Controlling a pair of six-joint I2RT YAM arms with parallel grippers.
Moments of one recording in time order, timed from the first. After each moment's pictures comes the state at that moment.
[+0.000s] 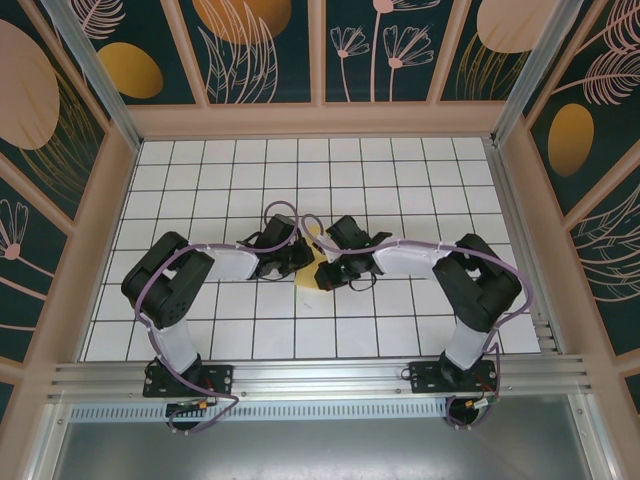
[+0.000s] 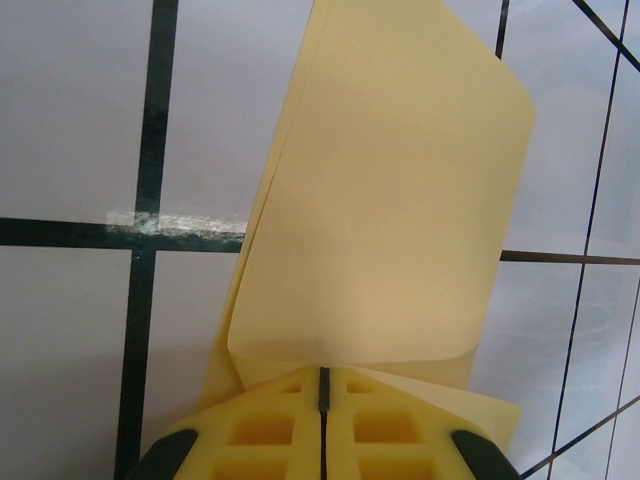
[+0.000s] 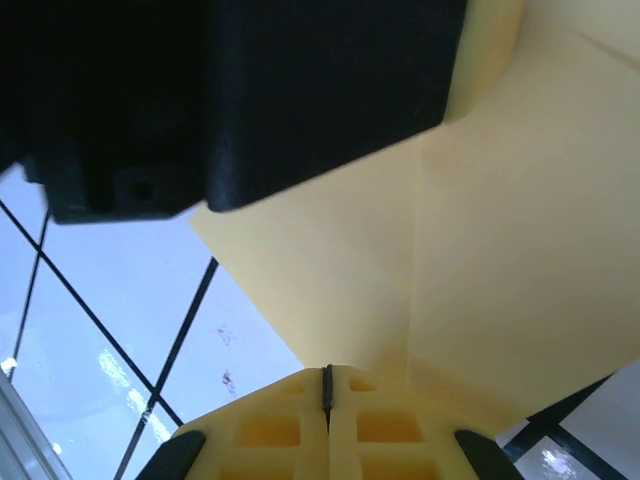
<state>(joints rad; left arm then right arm) -0.64 1.81 0.81 0.13 0.22 -0.99 0.78 1.74 0.94 -0.31 -0.42 0.34</state>
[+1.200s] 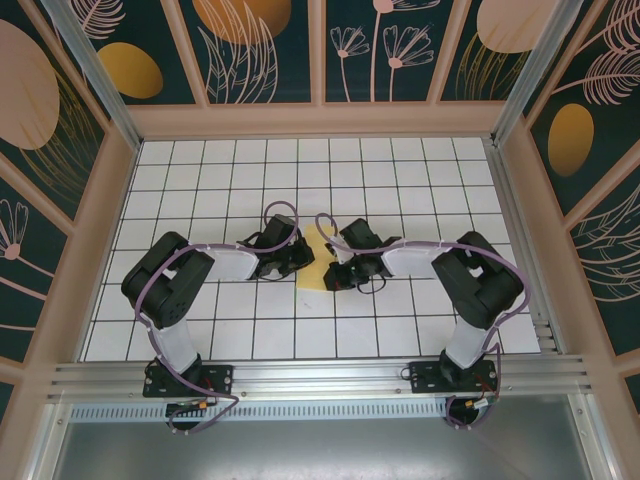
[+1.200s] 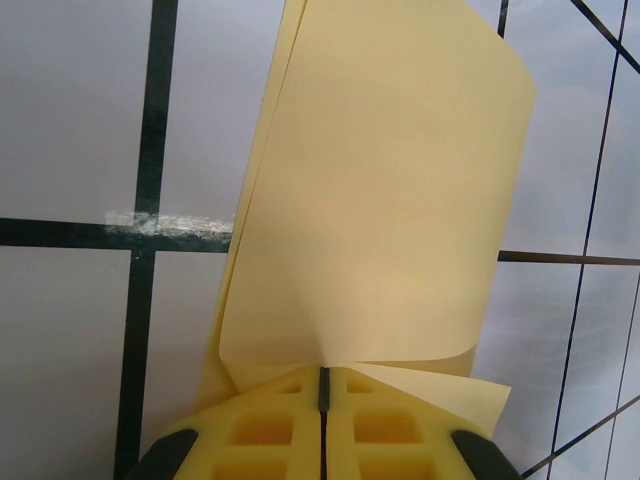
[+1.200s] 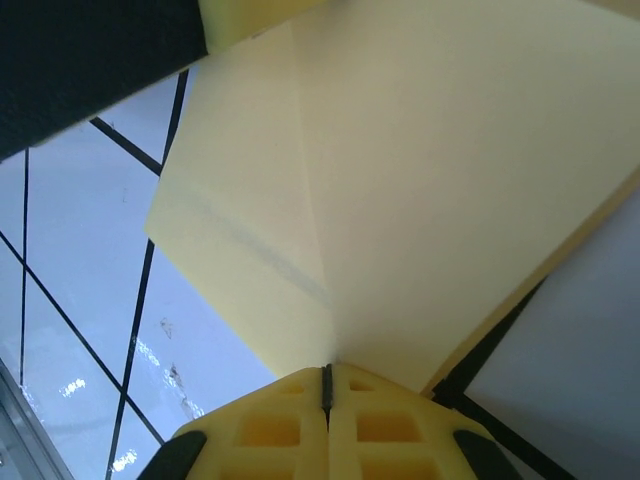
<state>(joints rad) -0.64 1.81 0.81 0.14 0.22 -0.99 0.70 1.74 0.84 -0.21 -0.51 0.41</state>
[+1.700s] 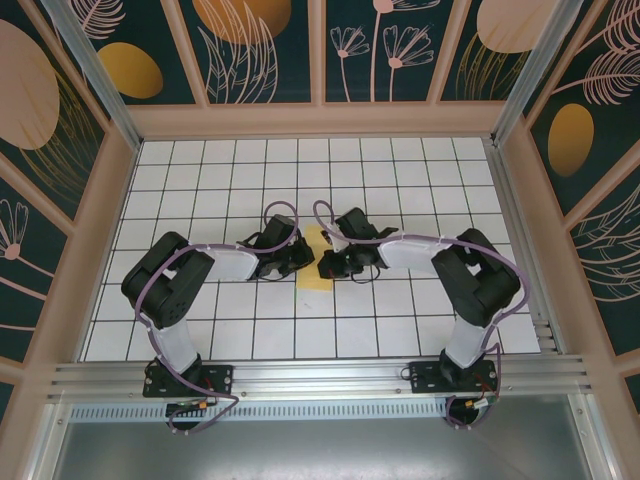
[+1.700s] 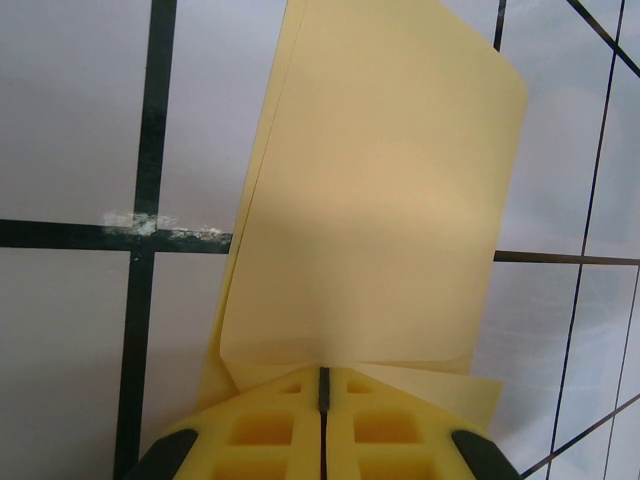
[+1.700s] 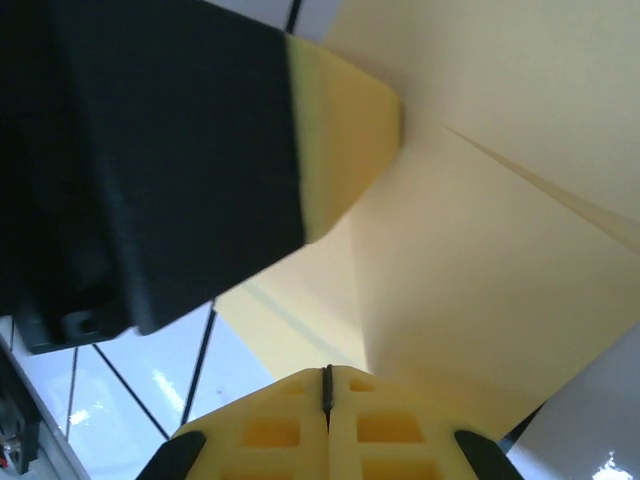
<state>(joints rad) -0.64 1.81 0.80 0.15 0.22 -0.99 0.70 1.77 0.94 -0.22 -0.49 0.45</state>
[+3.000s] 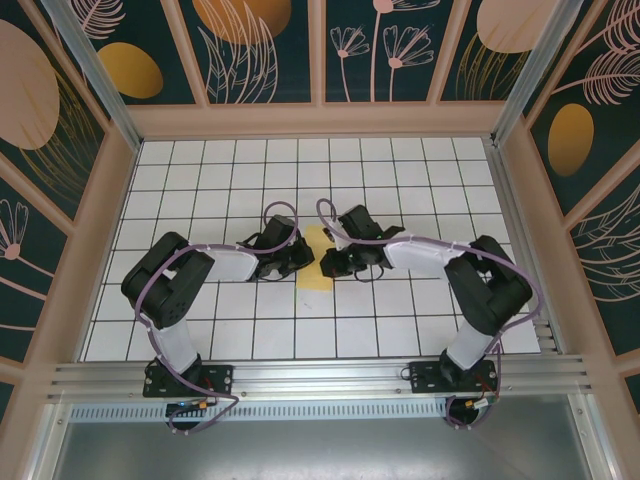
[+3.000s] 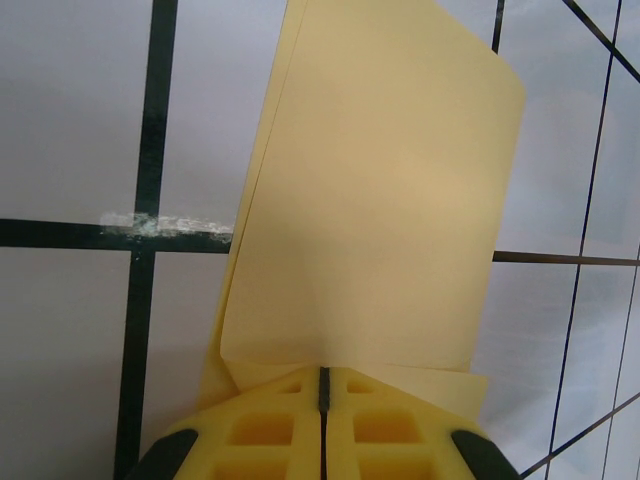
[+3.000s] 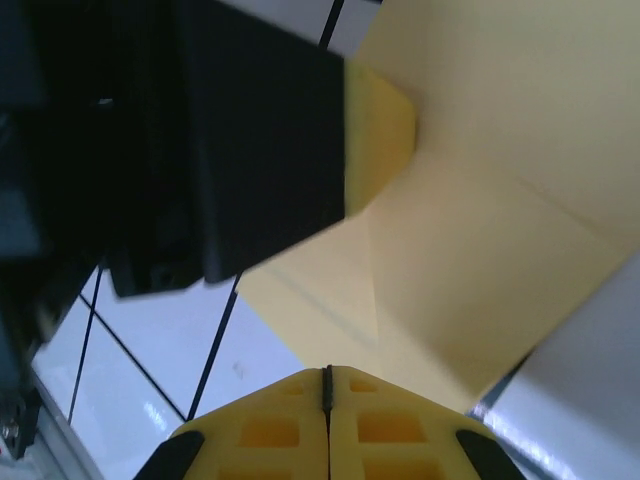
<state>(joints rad) -0.64 1.81 0.80 0.16 0.22 -0.99 0.70 1.70 0.94 -0.27 -0.46 0.41</state>
